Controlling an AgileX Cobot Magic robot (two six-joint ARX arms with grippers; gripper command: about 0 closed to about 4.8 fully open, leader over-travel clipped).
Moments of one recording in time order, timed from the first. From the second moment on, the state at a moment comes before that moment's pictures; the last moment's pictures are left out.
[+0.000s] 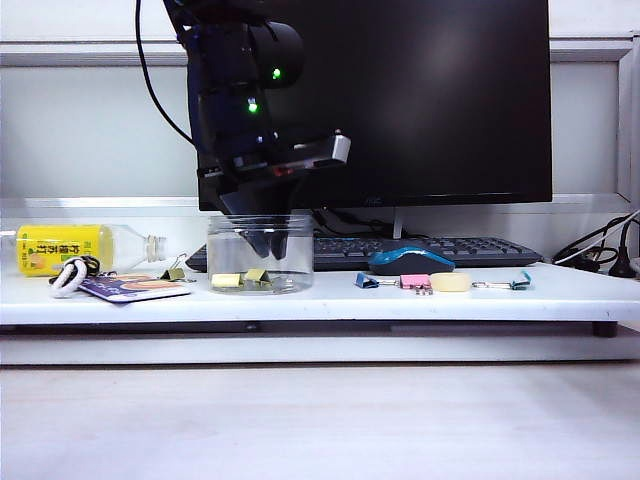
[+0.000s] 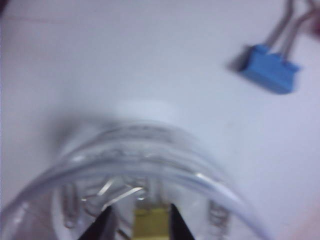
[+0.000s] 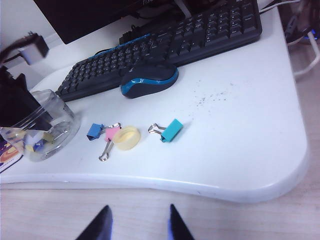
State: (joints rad) left arm -0.57 2.06 1.83 -1.01 0.06 0.33; right arm -0.07 0.00 0.01 -0.14 -0.47 0.37
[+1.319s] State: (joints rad) left arm -0.59 2.17 1.92 -0.99 -0.01 0.32; right arm -0.07 0.00 0.01 -0.14 -0.47 0.36
